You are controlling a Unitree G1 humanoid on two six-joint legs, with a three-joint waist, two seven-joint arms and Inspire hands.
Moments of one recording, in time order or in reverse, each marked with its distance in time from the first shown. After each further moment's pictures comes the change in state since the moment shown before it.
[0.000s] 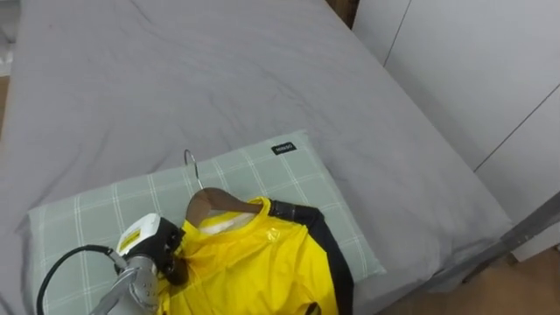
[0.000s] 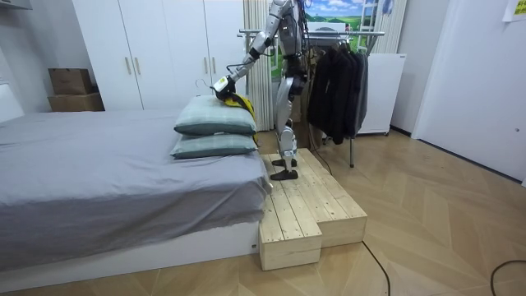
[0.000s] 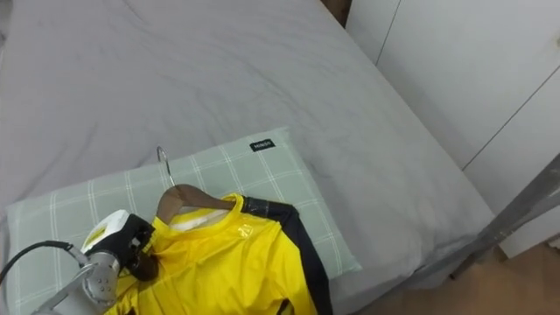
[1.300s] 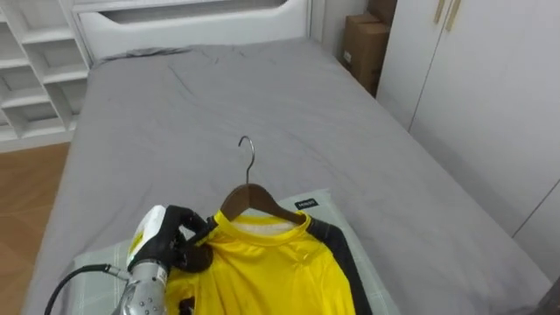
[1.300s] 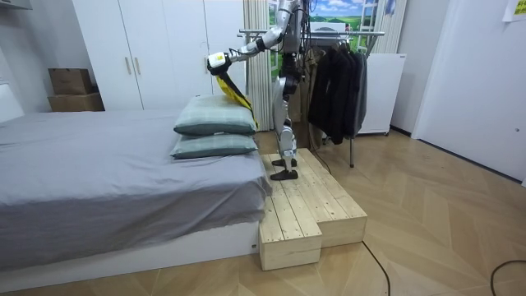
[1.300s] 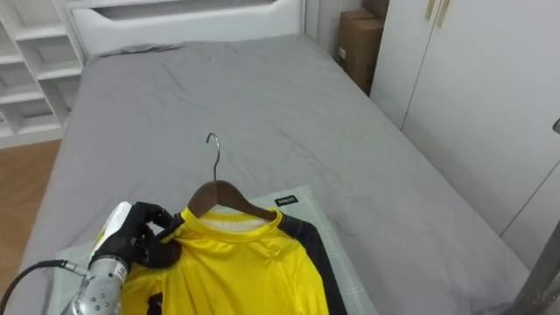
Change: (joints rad) left arm 0.296 0.008 0.080 -0.568 -0.160 -0.021 0.010; right arm 0.166 -0.028 -0.327 -0.055 -0.075 -0.022 -0.090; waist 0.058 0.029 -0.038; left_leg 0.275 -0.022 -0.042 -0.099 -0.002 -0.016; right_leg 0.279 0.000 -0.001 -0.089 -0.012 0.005
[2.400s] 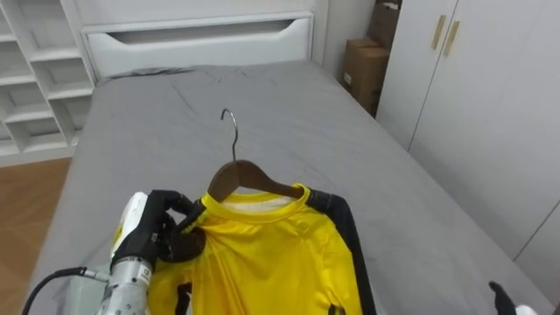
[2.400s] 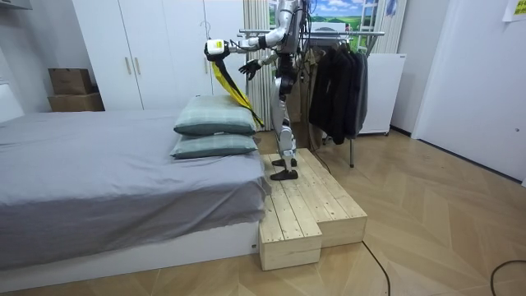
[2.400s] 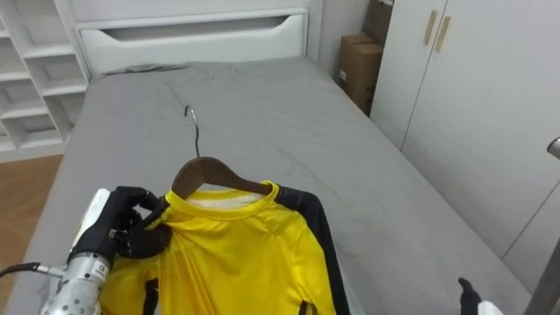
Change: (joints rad) left arm 0.160 0.050 0.042 -0.337 -0.075 -0.006 0.002; right arm 0.017 -0.048 -0.146 -0.724 -0.770 -0.044 -0.303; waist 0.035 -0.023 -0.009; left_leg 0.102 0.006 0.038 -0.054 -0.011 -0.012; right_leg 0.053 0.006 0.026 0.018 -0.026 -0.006
